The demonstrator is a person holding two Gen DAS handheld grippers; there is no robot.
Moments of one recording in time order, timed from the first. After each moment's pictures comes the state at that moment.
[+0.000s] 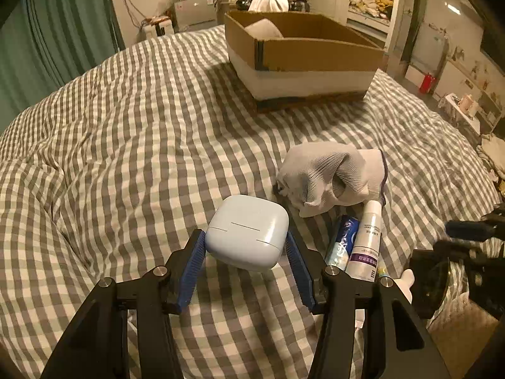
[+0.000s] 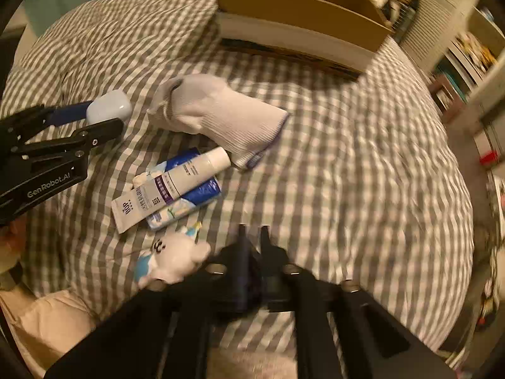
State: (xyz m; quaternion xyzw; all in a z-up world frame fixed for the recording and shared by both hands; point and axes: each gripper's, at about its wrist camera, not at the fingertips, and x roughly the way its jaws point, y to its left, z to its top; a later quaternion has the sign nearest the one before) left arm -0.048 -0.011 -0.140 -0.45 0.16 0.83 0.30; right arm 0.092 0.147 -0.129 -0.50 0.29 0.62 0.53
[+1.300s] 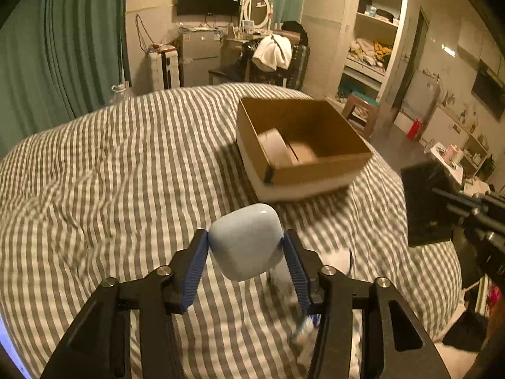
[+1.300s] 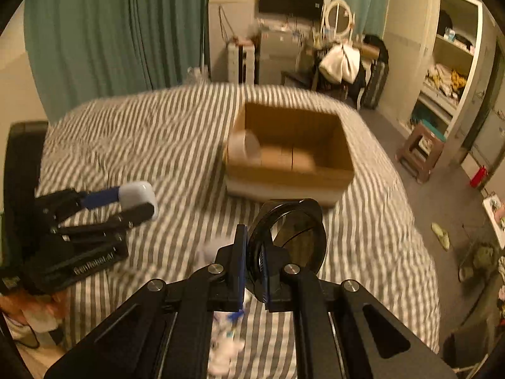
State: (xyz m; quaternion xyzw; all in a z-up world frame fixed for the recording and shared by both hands) left arm -0.101 -0.015 -0.030 -0.40 0.07 0.86 0.32; right arm 0.052 0.162 0.013 -0.36 0.18 0.71 0.58
